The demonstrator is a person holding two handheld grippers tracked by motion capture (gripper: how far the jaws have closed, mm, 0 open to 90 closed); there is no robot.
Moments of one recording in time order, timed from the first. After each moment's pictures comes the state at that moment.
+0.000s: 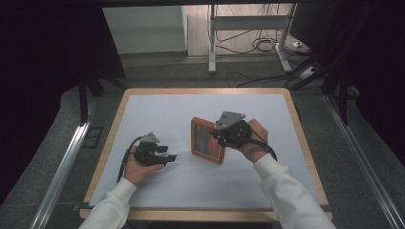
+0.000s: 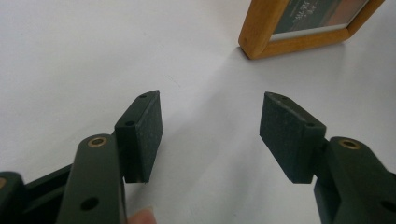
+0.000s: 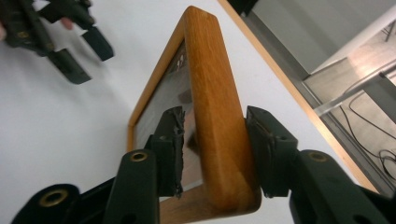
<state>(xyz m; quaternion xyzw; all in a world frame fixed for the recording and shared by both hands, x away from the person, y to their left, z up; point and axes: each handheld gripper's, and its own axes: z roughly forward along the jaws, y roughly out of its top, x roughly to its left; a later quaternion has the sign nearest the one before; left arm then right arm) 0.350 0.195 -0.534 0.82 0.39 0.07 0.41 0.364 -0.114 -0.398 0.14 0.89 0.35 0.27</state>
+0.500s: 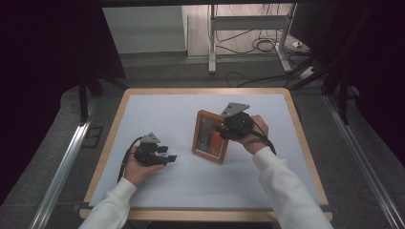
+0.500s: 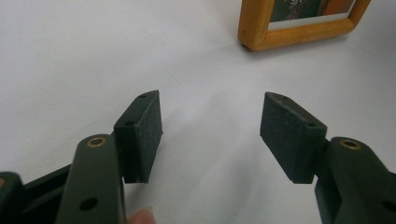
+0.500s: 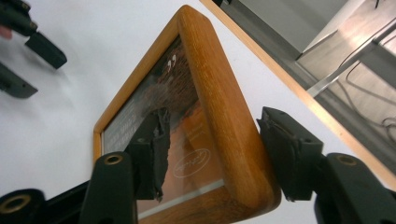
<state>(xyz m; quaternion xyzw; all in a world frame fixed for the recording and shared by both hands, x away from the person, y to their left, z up) 0.350 0.195 -0.535 0.82 0.39 0.07 0.41 0.399 -0.124 -0.411 0.21 0.87 0.36 0.26</state>
